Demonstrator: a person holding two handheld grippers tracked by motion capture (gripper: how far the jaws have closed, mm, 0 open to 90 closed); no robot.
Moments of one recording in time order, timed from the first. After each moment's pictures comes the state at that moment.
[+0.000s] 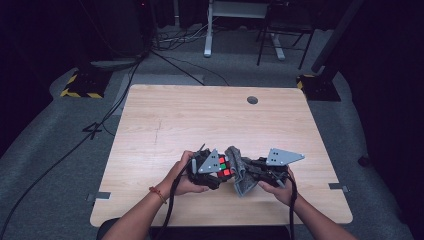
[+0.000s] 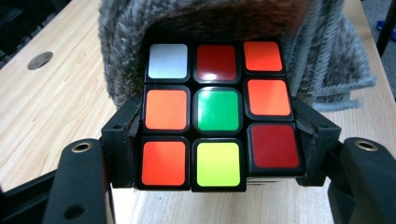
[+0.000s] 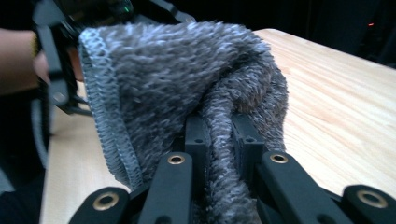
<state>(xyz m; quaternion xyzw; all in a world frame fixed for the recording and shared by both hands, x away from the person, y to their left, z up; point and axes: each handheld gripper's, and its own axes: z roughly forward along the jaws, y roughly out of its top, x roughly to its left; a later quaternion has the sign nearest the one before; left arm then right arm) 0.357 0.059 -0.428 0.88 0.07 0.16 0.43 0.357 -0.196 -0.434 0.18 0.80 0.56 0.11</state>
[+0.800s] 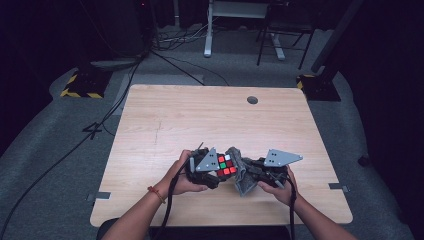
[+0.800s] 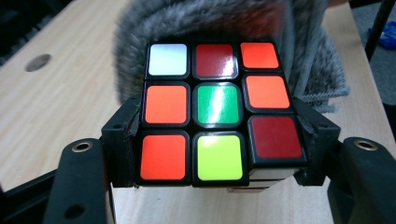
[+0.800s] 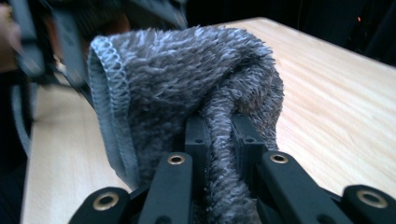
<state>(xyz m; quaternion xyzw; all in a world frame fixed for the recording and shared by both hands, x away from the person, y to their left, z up) 0.358 0.060 -0.426 0.89 0.07 0.15 0.43 0.354 -0.194 -0.433 0.18 0.81 0.54 0.13</state>
